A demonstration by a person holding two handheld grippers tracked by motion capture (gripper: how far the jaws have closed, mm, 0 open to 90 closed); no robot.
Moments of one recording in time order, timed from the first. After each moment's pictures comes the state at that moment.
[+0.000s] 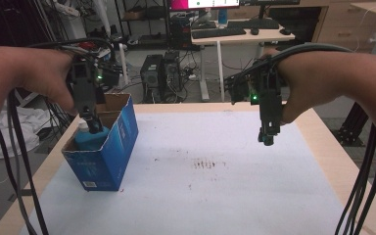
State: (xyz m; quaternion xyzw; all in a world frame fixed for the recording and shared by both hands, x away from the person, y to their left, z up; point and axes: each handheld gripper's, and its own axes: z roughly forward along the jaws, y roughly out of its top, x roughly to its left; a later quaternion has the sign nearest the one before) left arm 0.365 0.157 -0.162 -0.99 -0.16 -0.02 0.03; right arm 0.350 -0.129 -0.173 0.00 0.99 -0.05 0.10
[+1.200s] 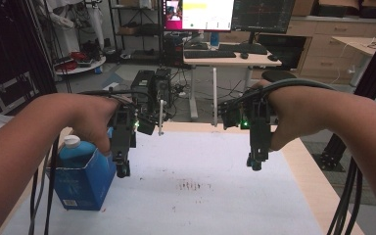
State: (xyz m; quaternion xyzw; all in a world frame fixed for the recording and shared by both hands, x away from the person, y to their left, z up) left arm 0.376 0.087 -0.218 -1.00 -0.07 0.05 0.02; right arm 0.355 -0.137 -0.172 0.00 0.99 -0.04 0.09
